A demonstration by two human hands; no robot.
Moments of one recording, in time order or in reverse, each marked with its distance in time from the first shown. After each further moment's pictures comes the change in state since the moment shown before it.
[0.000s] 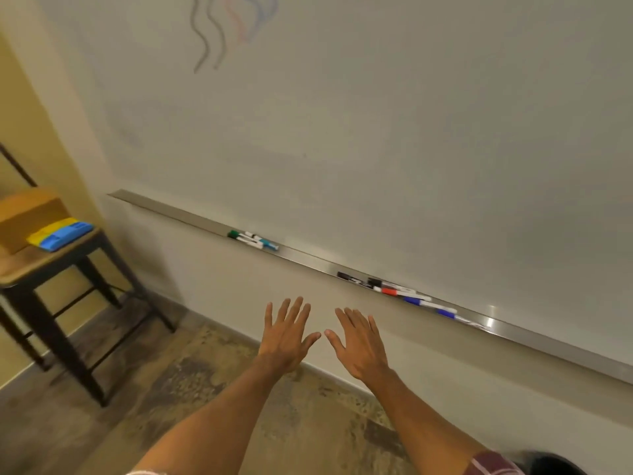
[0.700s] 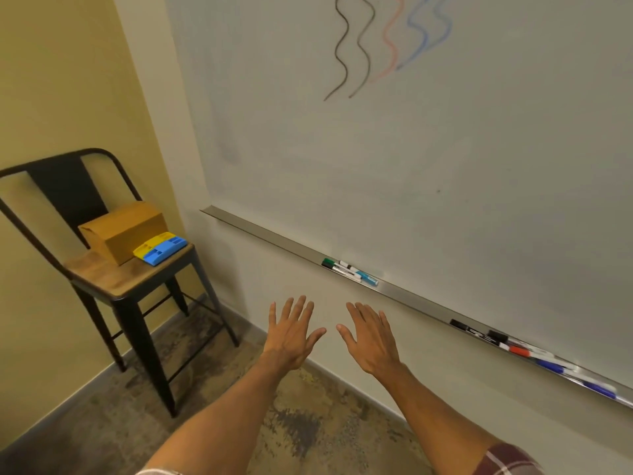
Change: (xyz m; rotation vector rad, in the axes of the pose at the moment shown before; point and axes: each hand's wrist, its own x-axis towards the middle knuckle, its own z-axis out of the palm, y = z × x) left_hand 0.007 -0.273 -0.024 -0.035 0.041 -0.184; right_hand 0.134 -0.238 0.032 -0.032 0.021 -0.142
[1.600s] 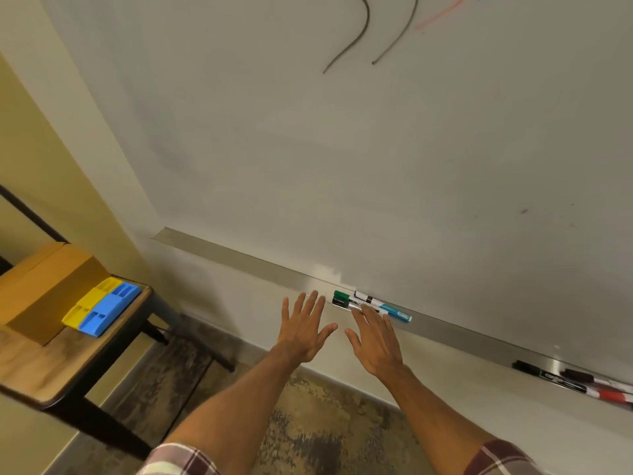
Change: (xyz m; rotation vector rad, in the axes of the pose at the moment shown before) left_hand 0.236 -0.083 0.030 0.022 -0.180 0.155; right_hand 0.218 -0.005 0.072 -0.024 -0.085 0.185
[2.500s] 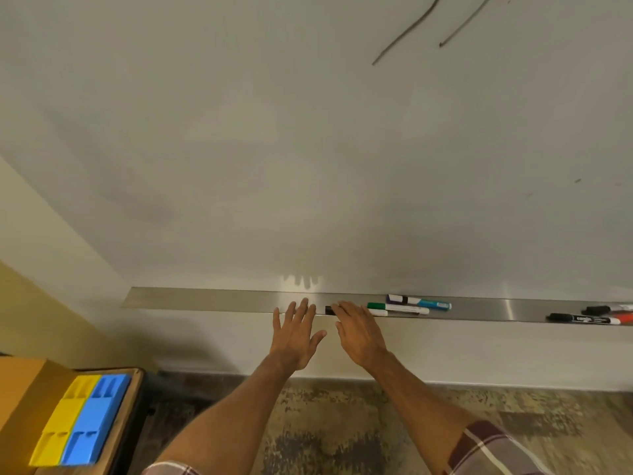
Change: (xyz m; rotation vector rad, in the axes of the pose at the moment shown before) left_hand 0.083 -0.142 0.006 0.029 -0.100 0.281; right_hand 0.091 -0.129 0.025 0.114 0.139 0.152
